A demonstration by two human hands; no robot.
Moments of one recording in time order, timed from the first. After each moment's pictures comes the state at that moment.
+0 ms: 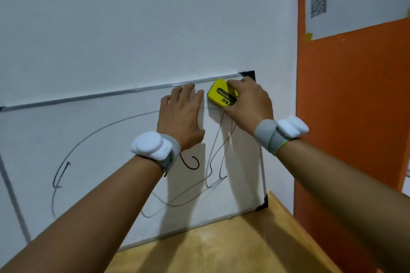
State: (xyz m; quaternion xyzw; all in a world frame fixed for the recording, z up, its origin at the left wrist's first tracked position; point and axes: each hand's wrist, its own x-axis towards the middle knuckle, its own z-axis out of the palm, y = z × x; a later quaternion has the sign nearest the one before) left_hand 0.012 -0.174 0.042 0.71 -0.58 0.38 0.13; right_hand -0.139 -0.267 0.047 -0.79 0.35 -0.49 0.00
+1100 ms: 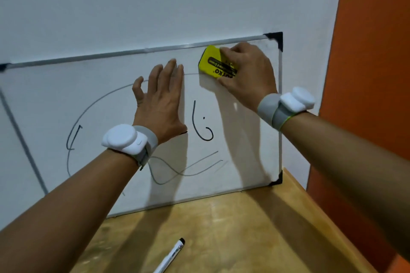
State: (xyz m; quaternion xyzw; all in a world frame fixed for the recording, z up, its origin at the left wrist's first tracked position) left_hand 0.065 -0.131 0.002 0.77 -0.51 0.37 0.08; right_hand -0.099 -0.269 0.032 -0.82 0.25 -0.51 -0.04
